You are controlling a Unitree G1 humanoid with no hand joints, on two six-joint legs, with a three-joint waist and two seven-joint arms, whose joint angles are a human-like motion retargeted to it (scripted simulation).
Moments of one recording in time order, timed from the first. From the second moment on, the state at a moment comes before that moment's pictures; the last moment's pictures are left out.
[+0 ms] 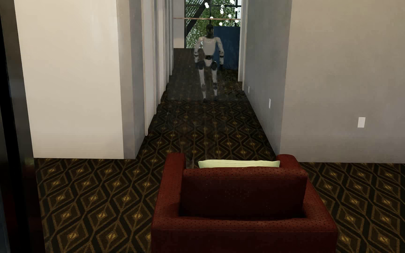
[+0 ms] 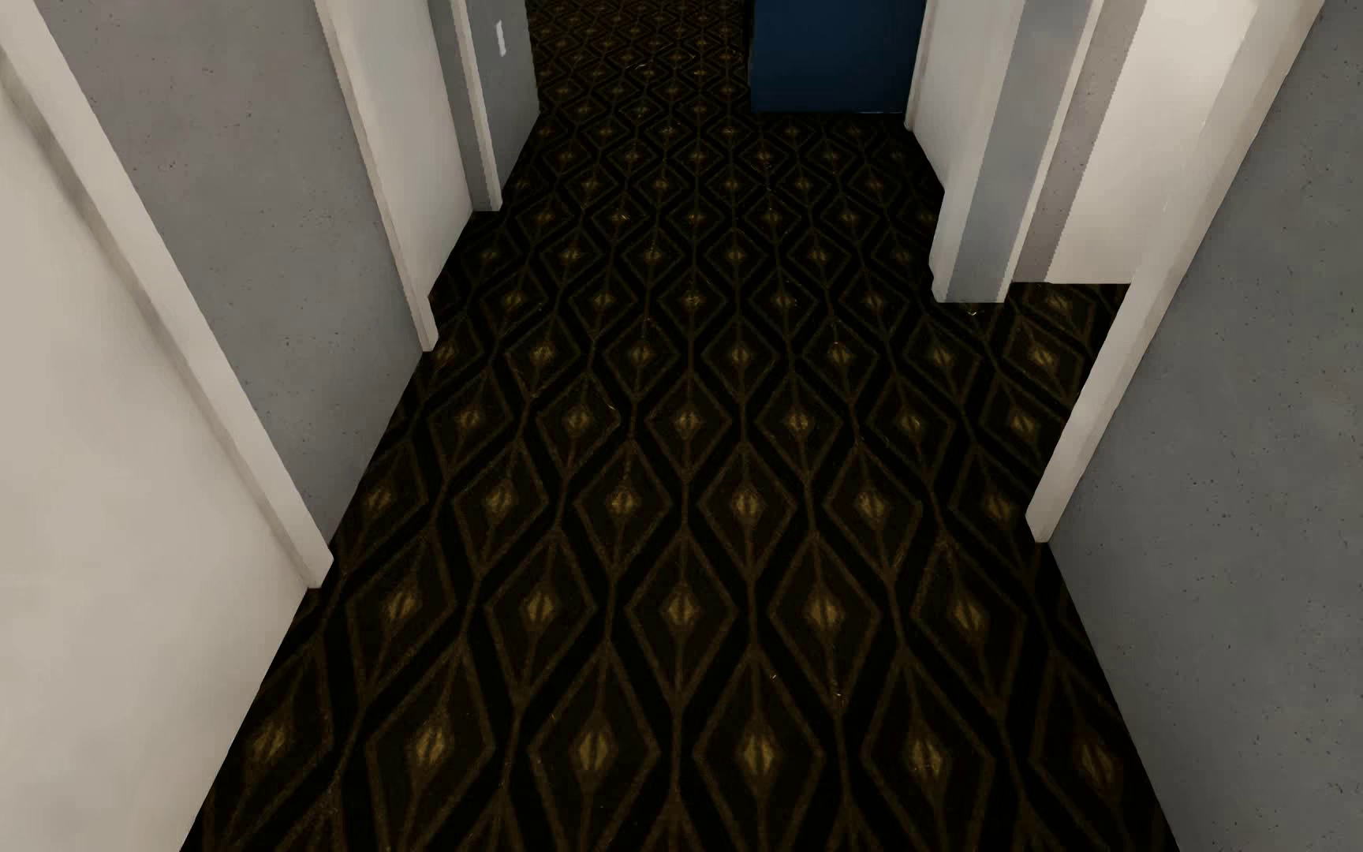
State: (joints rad) body -0.06 -0.22 -0.09 -0.23 -0.16 -0.07 0.00 0.00 0.05 0.60 1.08 0.34 0.39 -0.02 -0.31 0.36 -0.33 0.00 0.00 -0.54 0.44 0.74 0.92 0.00 0.00 0.00 0.00 0.00 0.00
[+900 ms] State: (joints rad) body -0.11 -0.11 -0.09 0.12 -0.23 -0.03 0.00 0.00 0.03 0.70 0.79 0.38 0.36 0.42 -0.33 0.44 -0.47 0.00 0.00 -0.38 0.07 0.83 0.79 0.00 0.00 0.00 0.00 0.00 0.00
